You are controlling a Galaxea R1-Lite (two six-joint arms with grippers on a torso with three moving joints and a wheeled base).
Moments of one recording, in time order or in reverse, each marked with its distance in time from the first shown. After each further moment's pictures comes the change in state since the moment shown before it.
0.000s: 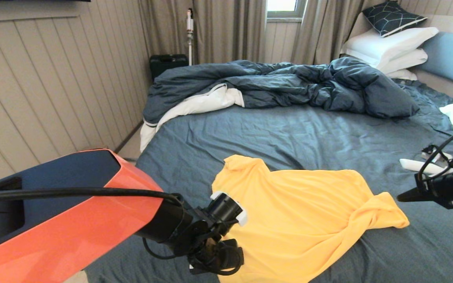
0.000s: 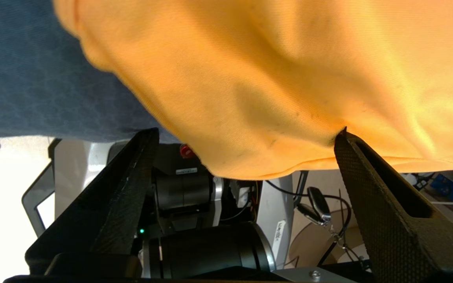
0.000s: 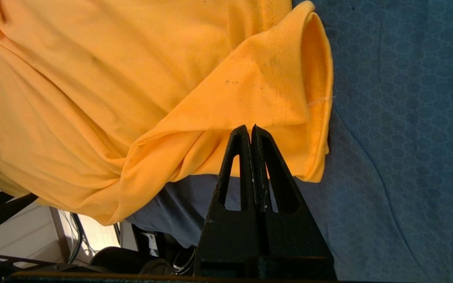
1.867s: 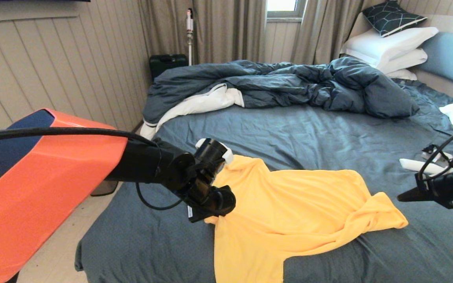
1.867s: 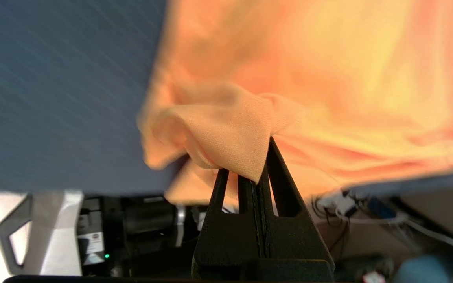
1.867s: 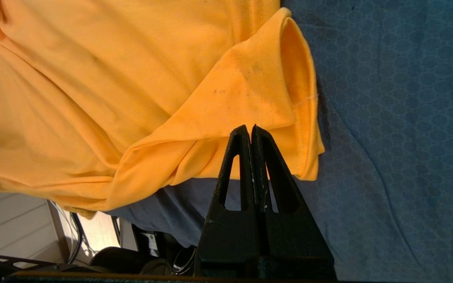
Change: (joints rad) left arm 0.163 -0.020 -0.373 0.272 -0.054 0.046; right arm -0.001 -0.002 0.000 0.001 -0.002 0.002
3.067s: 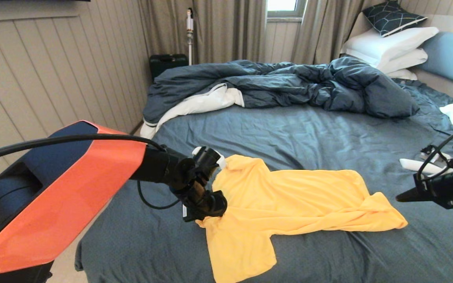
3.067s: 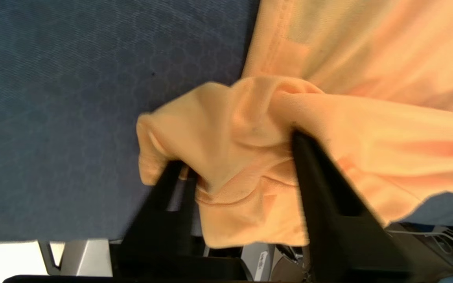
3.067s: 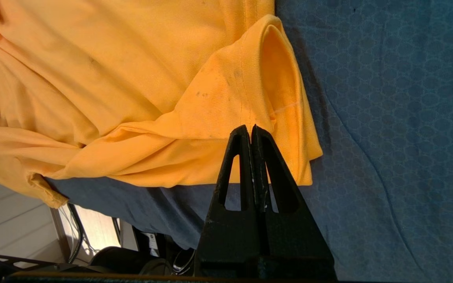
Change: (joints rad) left arm 0.052 0.104 -0.046 0.018 0.010 0.096; right arm 0.002 0.009 -0.005 0.001 0.000 0.001
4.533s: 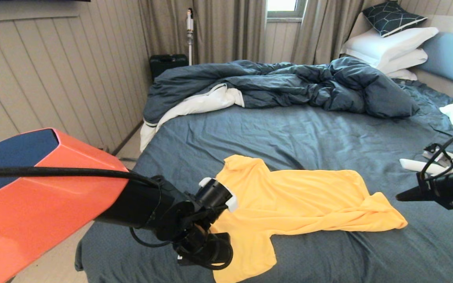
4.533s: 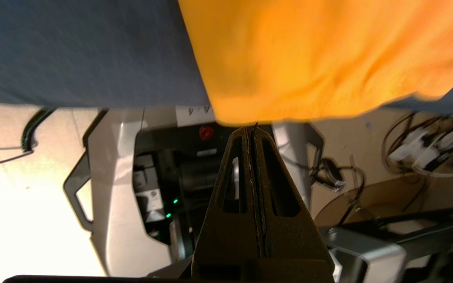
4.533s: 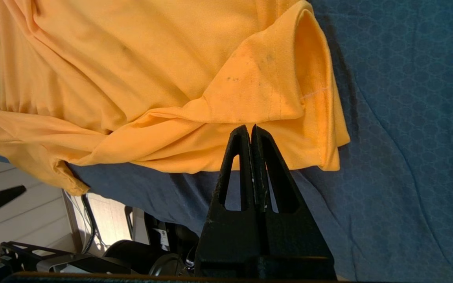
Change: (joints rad) left arm -0.183 -0.191 0.408 -0.142 0.014 -0.017; right arm -0.001 -0.049 0.046 0.002 0.053 0.000
